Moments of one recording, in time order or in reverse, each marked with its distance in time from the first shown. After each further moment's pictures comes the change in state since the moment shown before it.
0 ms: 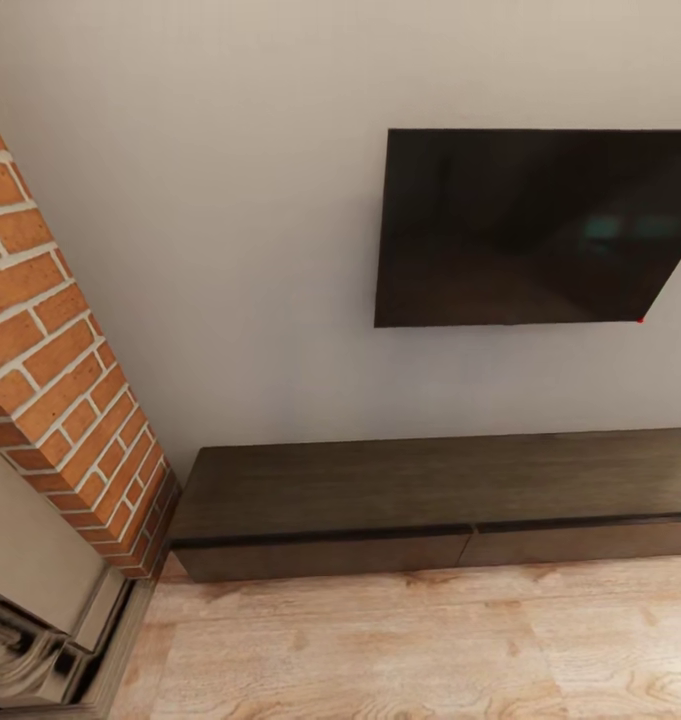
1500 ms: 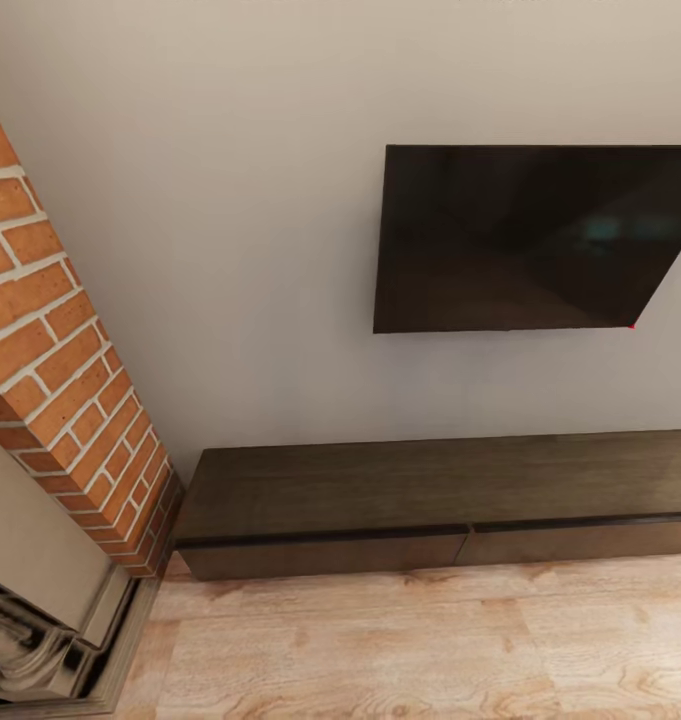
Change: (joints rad) left arm 0.015 -0.010 0.001 0.001 0.000 0.002 -0.010; right arm 0.016 0.003 0.004 0.001 0.011 -0.006 -0.003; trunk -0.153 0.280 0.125
